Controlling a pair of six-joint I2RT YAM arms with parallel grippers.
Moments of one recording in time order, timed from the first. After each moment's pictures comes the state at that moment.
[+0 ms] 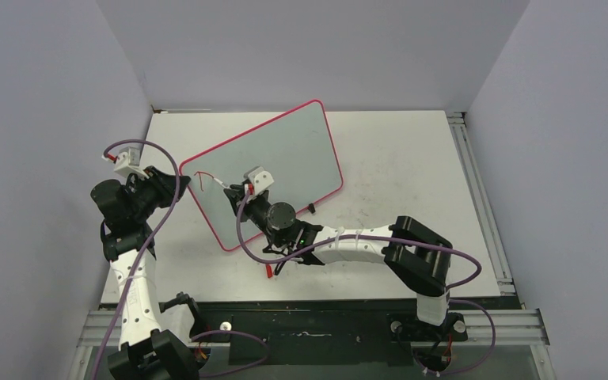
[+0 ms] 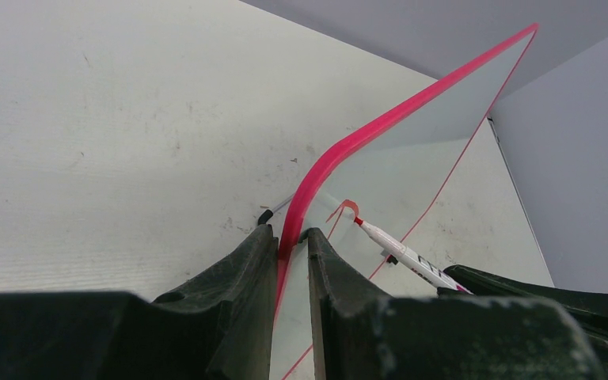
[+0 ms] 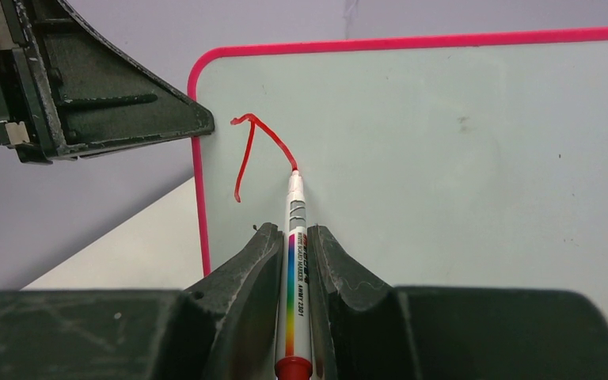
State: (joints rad) left arm 0.42 0.88 0.70 -0.07 0.71 -0.44; right arm 1.17 1.87 1.20 0.81 0.40 0.07
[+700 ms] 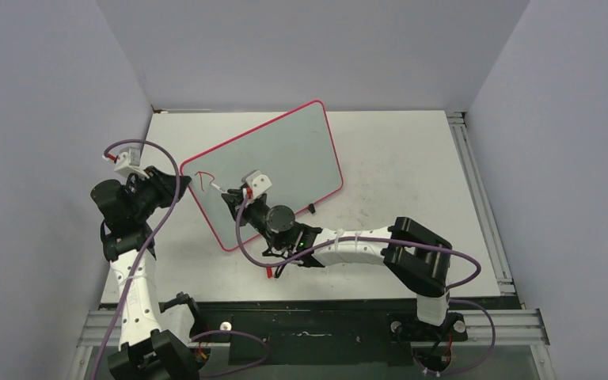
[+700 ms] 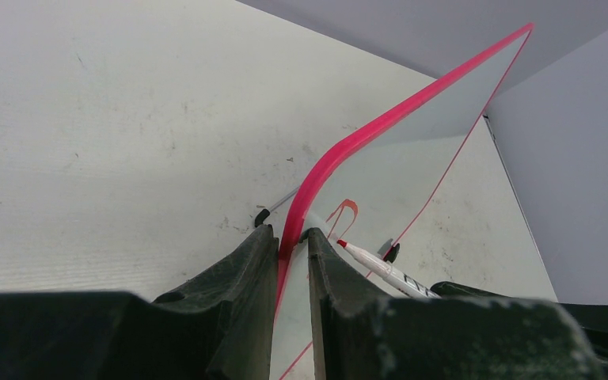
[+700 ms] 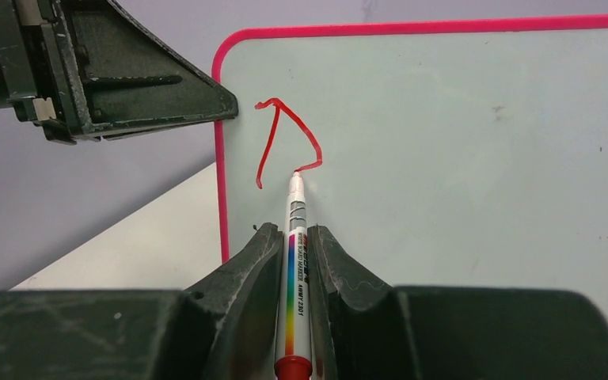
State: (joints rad) left arm 0.42 0.88 0.70 -0.07 0.72 -0.44; right arm 1.19 1.87 1.18 0.82 0.37 0.08
